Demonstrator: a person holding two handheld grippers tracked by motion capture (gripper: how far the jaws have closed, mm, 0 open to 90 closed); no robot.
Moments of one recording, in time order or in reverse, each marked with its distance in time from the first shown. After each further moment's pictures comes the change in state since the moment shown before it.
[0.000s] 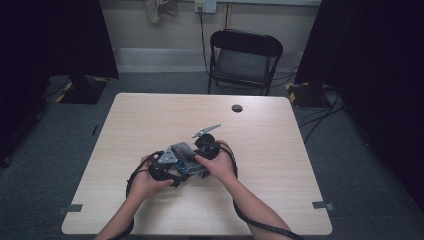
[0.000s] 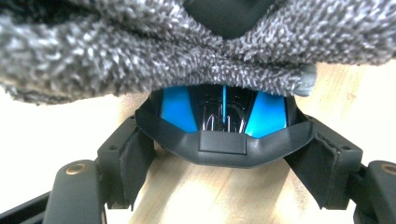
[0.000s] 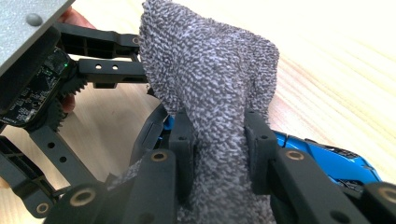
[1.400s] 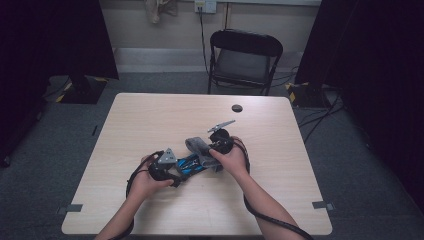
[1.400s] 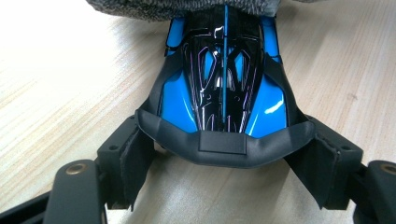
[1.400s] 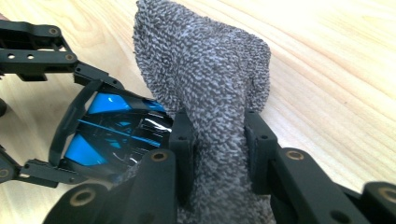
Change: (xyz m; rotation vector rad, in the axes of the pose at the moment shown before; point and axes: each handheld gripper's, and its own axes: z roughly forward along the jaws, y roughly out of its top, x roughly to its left) left arm 0.000 0.000 0.000 -0.001 0.000 -0.002; right arm -0.043 -0.012 -0.018 0.004 -0.089 0.049
